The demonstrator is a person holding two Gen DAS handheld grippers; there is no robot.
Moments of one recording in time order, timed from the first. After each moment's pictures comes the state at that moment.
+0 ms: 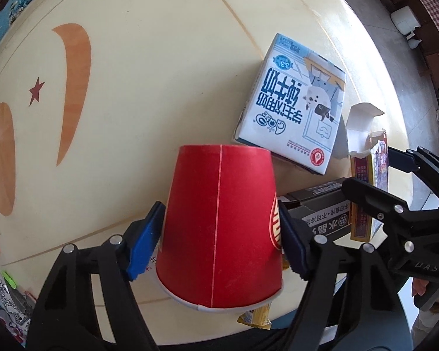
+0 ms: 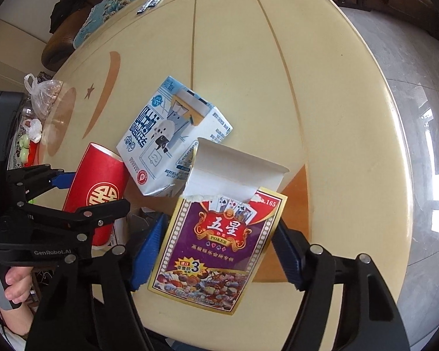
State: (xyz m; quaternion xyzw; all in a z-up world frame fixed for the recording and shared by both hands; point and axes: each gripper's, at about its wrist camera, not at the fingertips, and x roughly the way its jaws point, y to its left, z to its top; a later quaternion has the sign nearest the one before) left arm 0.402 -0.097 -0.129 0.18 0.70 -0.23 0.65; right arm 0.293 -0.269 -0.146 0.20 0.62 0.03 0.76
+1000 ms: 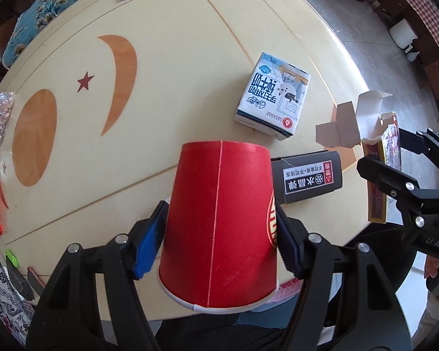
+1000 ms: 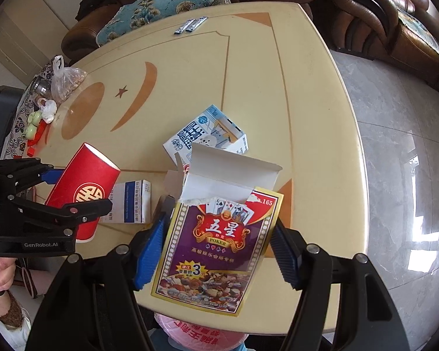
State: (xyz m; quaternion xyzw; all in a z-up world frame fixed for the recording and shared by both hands) left arm 0.315 -0.082 -0.057 0.18 0.66 -0.21 0.70; right arm 0.261 -0.243 -0.067 0.11 0.58 0.04 0.81
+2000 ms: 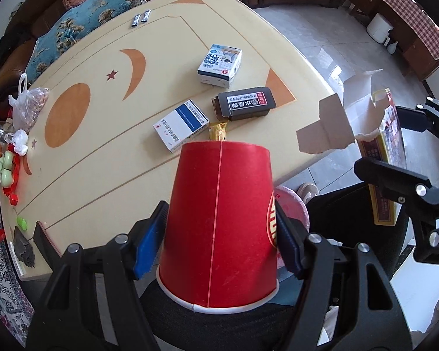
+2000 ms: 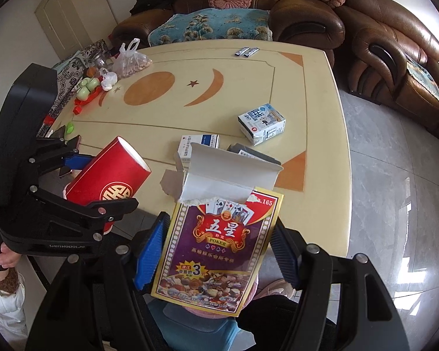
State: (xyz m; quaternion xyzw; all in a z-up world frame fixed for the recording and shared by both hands) left arm 0.156 -0.034 0.037 0.20 0.59 -0.24 0.75; right arm 0.082 -0.168 0.037 0.03 0.52 0.09 0.85
